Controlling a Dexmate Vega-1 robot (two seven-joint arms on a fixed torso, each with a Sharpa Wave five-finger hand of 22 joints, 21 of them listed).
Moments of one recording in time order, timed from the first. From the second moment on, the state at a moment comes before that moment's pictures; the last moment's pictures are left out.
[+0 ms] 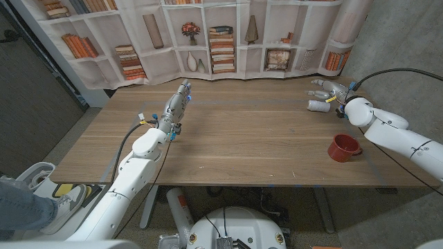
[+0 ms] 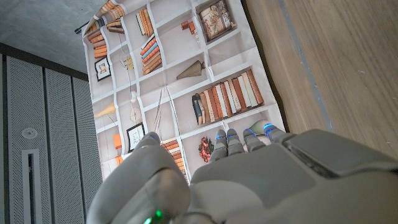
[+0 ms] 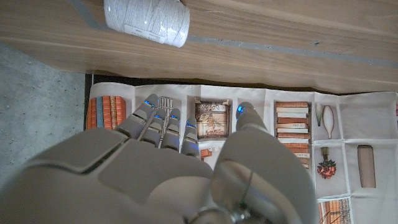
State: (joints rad) left arm 1.07 0.38 0.13 -1.67 -0.42 -0.10 -0.06; left_hand 0.34 -0.03 0.13 0.10 0.41 0.00 0.03 0.20 0.18 -0.03 -0.02 0.21 0.19 -0.13 0.00 0.19 0.18 -0.17 -0.03 0.21 0.18; right arm -0.75 -1.01 -0.49 -1.64 -0.20 -0.27 -0.07; right_hand 0.48 0.04 0.25 -0.12 0.28 0.16 -0.05 0.19 0.19 0.18 0.00 0.20 0.18 0.08 0.03 0.18 0.18 0.17 0.00 0.26 0.18
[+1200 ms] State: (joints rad) left arm 1.10 0.39 0.13 -1.70 -0.42 -0.10 -0.04; left_hand 0.34 -0.03 0.13 0.09 0.41 0.00 0.03 0.20 0.18 -0.03 -0.02 0.21 0.19 -0.13 0.00 0.19 0.18 -0.17 -0.03 0.21 0.18; right arm -0.69 -1.03 -0.56 -1.67 -0.34 -0.39 0.07; right_hand 0.57 0.03 0.27 -0.16 0.27 0.11 -0.06 0.19 0.19 0.13 0.01 0.20 0.19 0.06 0.05 0.18 0.18 0.18 0.05 0.24 0.18
